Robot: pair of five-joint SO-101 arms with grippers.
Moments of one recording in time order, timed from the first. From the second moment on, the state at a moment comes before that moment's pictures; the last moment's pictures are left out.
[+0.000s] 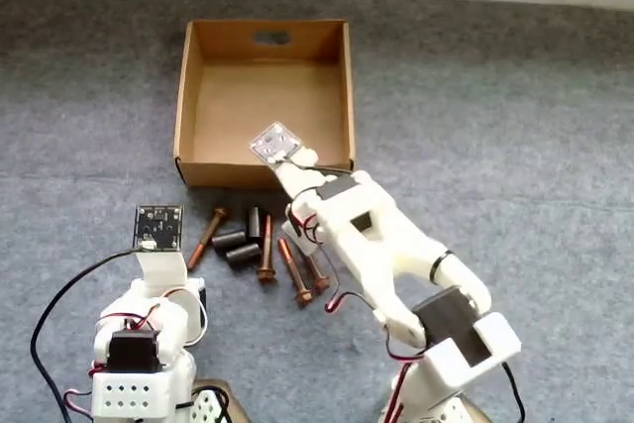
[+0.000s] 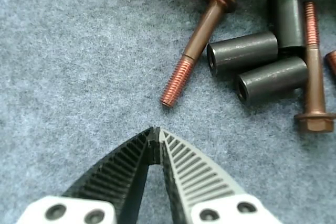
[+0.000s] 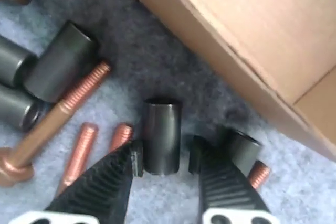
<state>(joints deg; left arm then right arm) -6.2 -103.9 96.2 76.4 3.1 -34.0 5.2 31.0 43.6 16.1</state>
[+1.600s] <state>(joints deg) -6.2 -103.9 96.2 76.4 3.1 -3.0 -41.7 74.2 49.8 16.6</state>
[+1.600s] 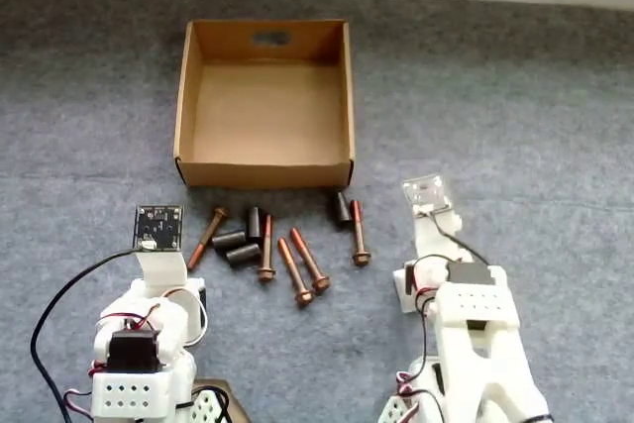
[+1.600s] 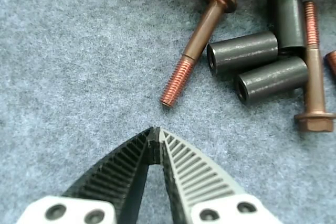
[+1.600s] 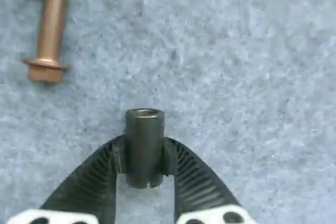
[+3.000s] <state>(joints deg) -6.2 -103.9 96.2 76.4 3.1 -3.0 -25.3 58.7 58.3 23.3</state>
